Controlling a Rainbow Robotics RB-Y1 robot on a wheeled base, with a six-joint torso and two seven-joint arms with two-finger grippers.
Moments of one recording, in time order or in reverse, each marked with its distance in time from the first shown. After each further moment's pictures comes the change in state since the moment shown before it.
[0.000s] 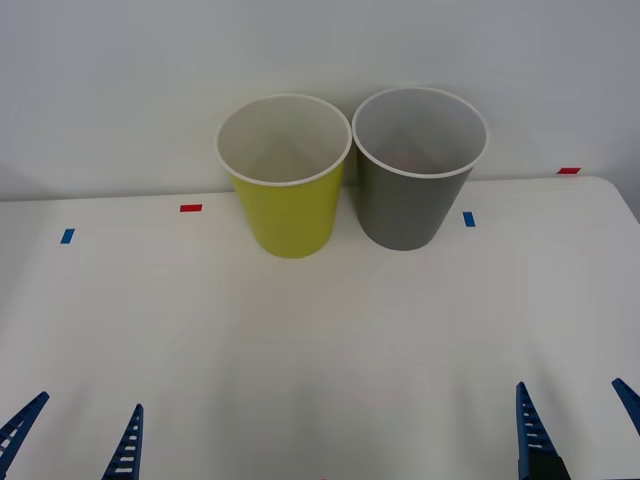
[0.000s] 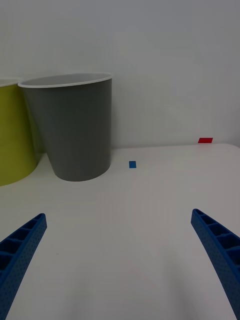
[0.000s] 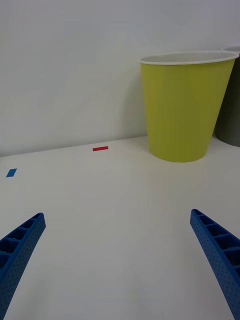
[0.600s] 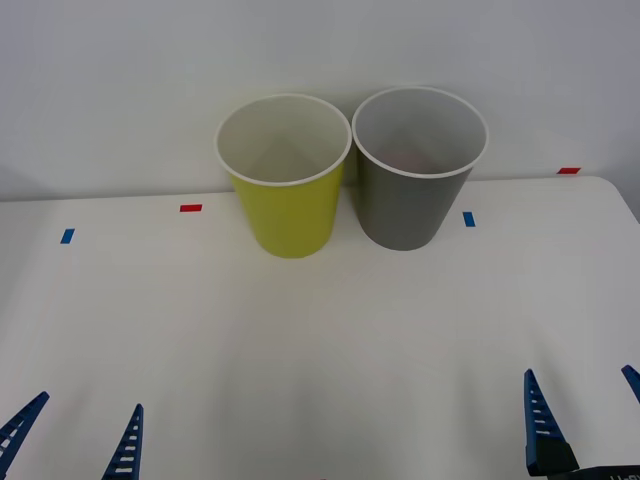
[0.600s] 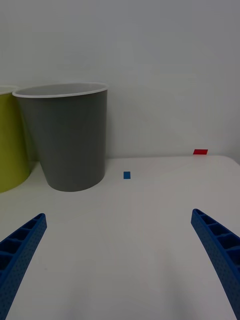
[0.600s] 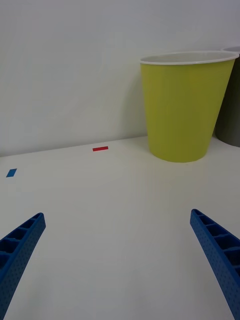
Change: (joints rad) right arm -0.028 0.002 -0.029 0.000 -0.001 0.002 -0.002; left arm 0.000 0.000 0.000 0.000 0.000 0.000 0.000
